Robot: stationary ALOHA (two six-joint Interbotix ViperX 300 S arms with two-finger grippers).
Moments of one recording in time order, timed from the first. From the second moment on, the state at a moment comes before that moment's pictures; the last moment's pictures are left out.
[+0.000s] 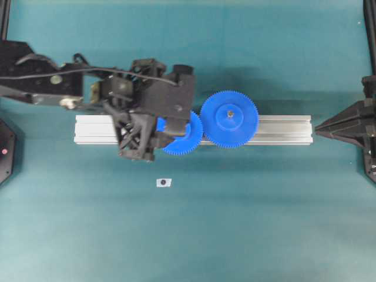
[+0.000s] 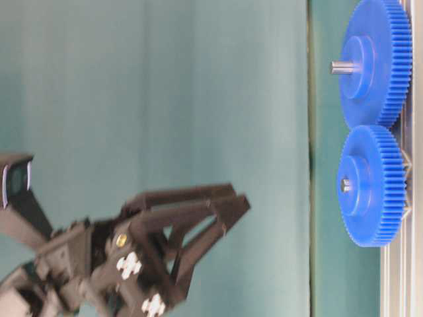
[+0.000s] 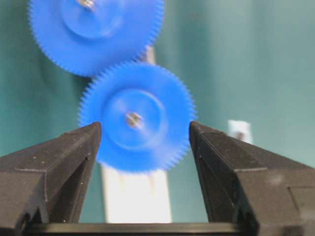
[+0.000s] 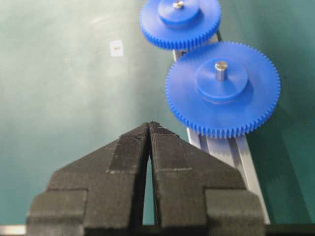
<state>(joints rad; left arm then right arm) 0.04 -0.13 0.38 0.02 0.51 0.16 -0.02 -1.10 1.21 0.03 0.31 0.17</state>
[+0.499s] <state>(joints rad) 0.03 -0.27 0.50 0.02 0.43 0.05 -0.02 -1.11 1.21 0.03 0.31 0.17</state>
